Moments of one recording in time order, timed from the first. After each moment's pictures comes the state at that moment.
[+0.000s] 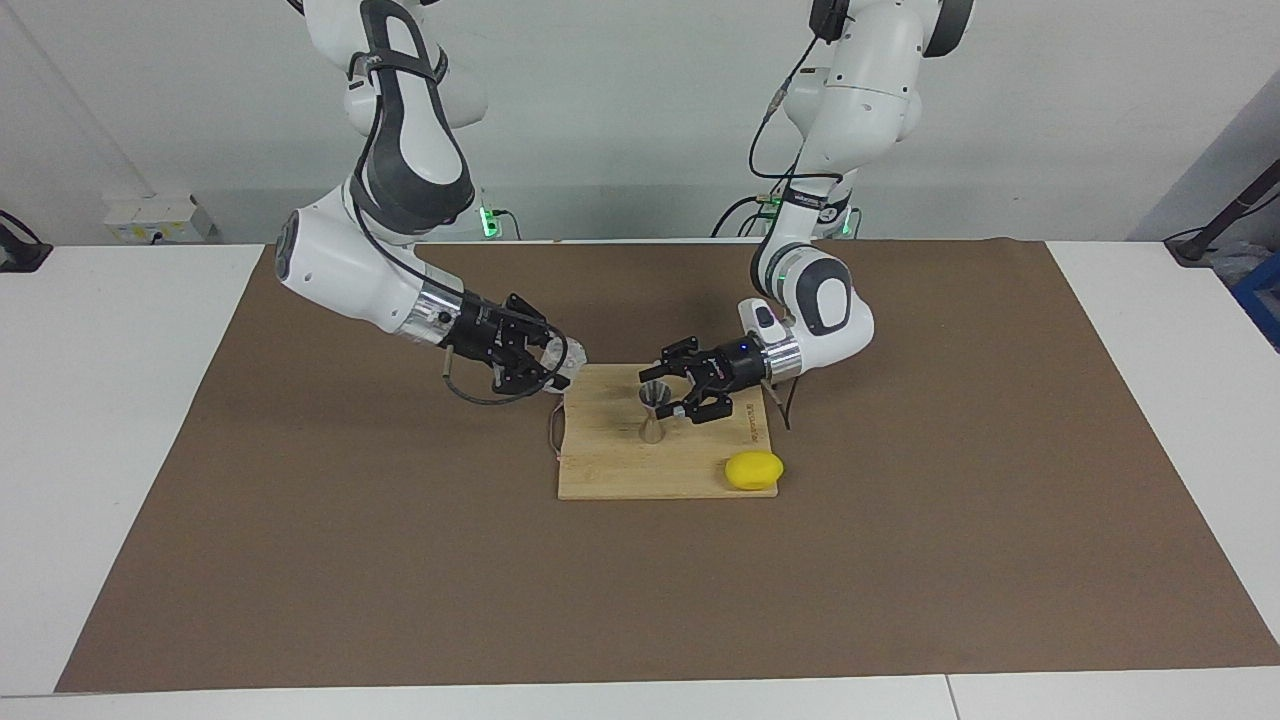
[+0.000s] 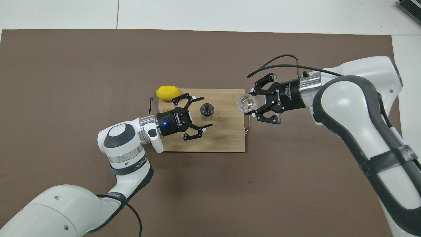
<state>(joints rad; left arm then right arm) -0.44 0.37 0.02 -2.13 -2.09 2.01 2.71 0.26 0.19 -0.06 -1.84 0.91 1.99 1.35</state>
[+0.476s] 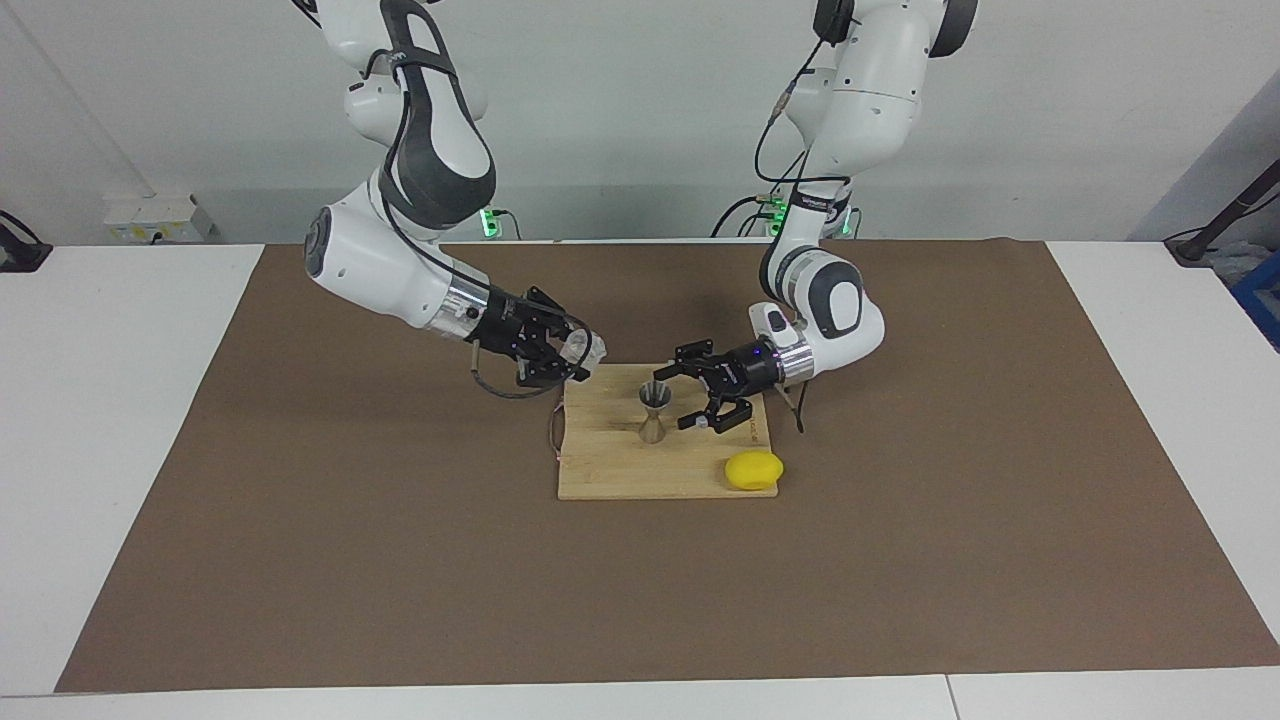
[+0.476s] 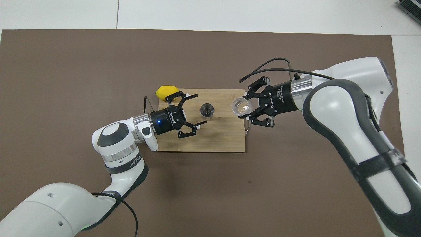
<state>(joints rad) -0.40 0.36 0.03 -2.15 -2.09 1.97 2.71 0.30 0.19 -0.06 -1.84 0.90 2.00 1.40</state>
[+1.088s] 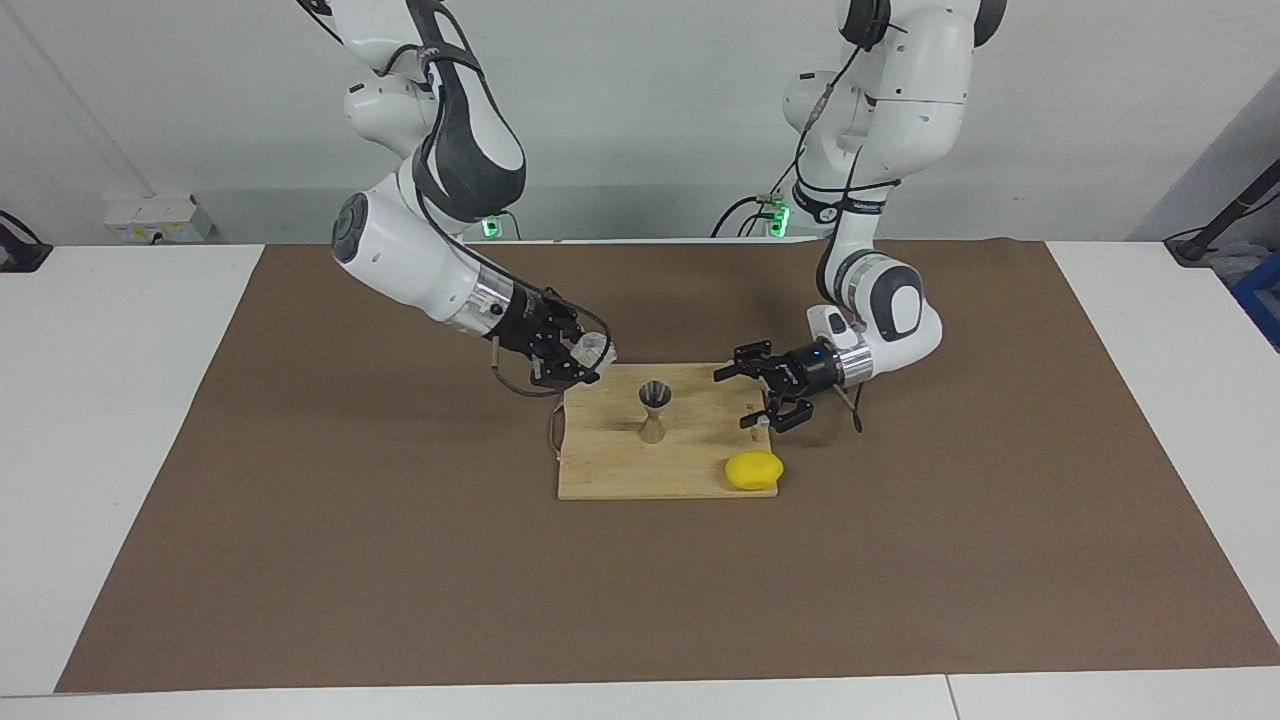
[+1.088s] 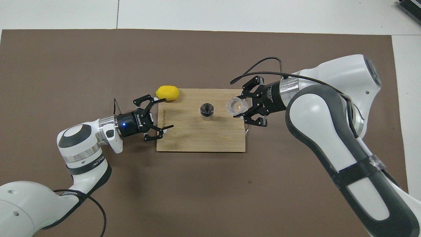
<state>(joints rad) -0.16 0.33 0.04 -2.24 -1.83 1.82 2.71 0.34 0.22 -0.06 -1.79 0.78 2.04 1.50</state>
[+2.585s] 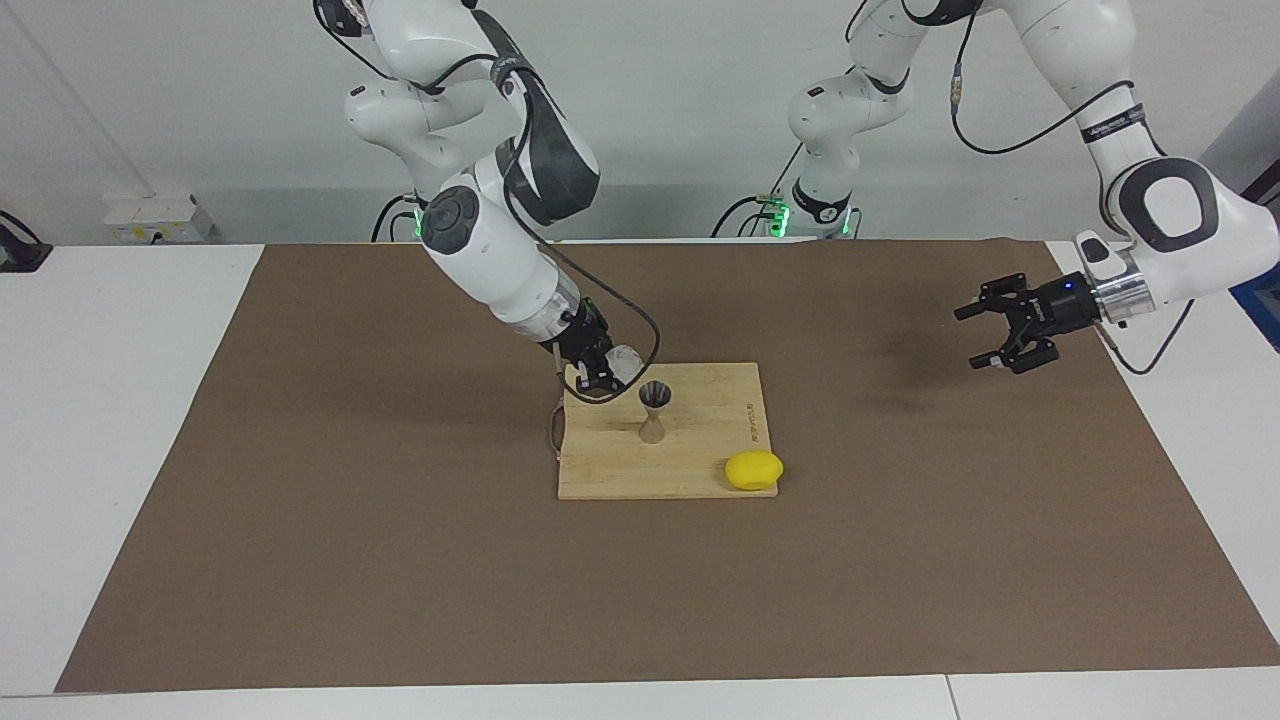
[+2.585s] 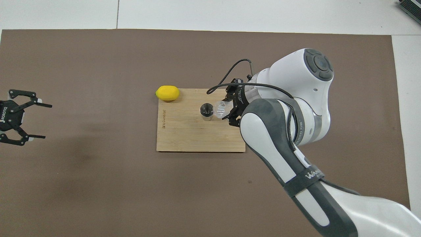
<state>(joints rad) 0.30 0.19 0.05 -1.77 -0.61 1.55 2.22 0.46 0.31 -0.06 -1.67 0.49 2.04 1.71</state>
